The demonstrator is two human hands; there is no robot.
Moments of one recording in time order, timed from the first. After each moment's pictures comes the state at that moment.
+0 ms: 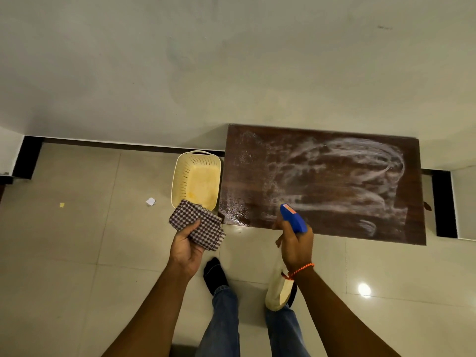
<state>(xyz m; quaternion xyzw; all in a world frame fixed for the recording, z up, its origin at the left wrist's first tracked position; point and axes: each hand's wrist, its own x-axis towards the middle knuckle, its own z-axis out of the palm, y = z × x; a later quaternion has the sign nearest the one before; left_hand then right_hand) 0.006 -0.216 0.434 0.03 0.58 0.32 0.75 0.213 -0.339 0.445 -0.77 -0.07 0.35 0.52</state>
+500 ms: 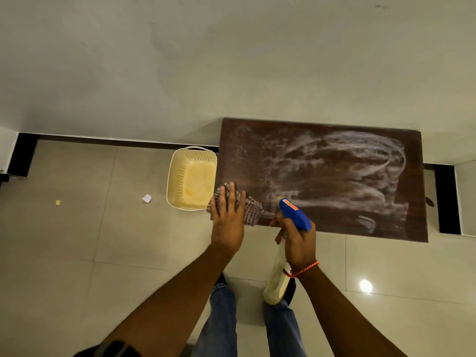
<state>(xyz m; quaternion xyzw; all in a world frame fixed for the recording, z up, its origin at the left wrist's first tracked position) 0.107 -0.240 0.378 0.87 0.44 -0.16 0.15 0.231 -0.347 0.455 -0.73 -0.13 0.36 0.57</state>
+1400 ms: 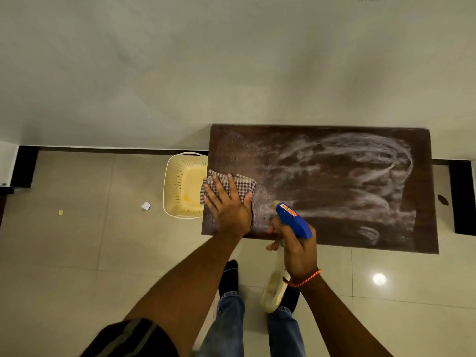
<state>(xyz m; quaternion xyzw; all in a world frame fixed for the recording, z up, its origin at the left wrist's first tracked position) 0.178 -0.209 0.331 0.75 0.62 -0.14 0.15 0.261 -0.341 0.437 -0.67 -0.11 0.40 0.62</state>
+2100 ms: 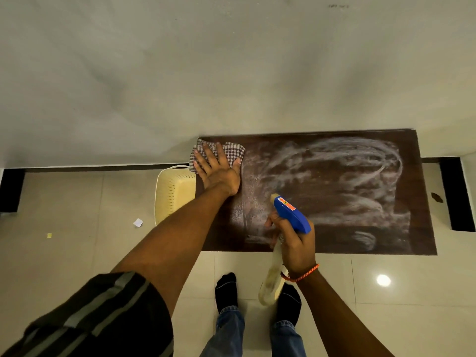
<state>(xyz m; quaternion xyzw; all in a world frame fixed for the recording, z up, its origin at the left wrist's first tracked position) 0.249 -0.093 0.344 0.78 0.56 -0.19 0.21 0.291 -0.315 0.430 -0.67 -0.13 0.35 0.65</state>
